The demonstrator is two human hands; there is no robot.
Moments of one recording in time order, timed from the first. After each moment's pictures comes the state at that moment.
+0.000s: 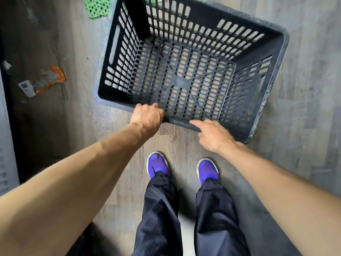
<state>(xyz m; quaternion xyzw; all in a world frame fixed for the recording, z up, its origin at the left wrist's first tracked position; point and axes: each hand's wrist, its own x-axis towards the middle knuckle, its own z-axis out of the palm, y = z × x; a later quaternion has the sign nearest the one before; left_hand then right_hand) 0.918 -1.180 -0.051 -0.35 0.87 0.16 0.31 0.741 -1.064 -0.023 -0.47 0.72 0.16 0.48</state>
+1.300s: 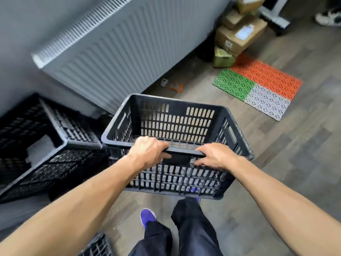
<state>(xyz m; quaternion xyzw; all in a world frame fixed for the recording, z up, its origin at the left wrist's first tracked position) 1.046 -0.935 0.392 -0.65 0.71 0.17 0.18 0.831 -1.039 0.372 -0.82 0.34 0.31 0.34</state>
